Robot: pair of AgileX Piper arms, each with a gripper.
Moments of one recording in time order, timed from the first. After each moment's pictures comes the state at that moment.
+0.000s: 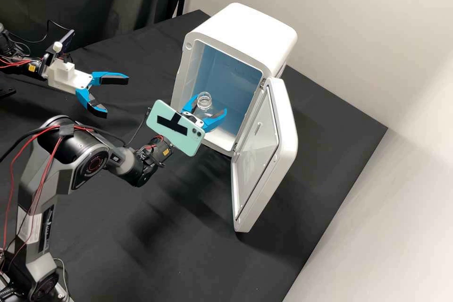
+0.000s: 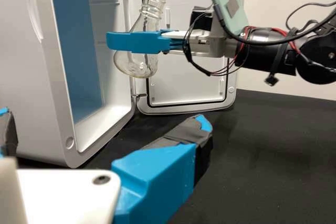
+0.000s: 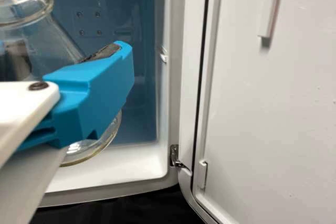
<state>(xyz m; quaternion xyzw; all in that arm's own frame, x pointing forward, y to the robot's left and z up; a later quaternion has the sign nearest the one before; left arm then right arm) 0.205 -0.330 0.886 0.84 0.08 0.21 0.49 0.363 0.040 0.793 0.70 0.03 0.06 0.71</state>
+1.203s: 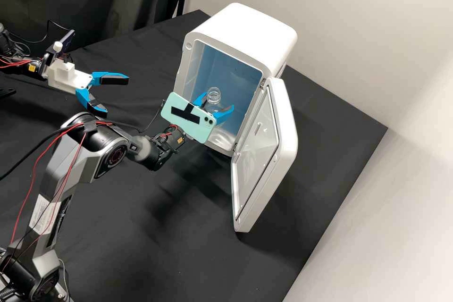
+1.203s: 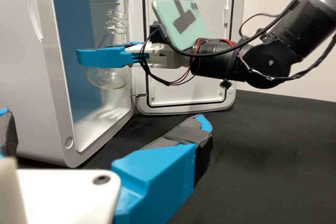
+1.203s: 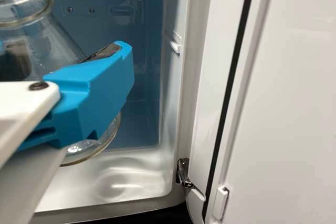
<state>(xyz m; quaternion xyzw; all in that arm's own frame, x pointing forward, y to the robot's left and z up) 0.205 -0.330 0.886 0.84 0.08 0.21 0.49 0.426 0.040 0.772 0.69 0.03 0.03 0.73</state>
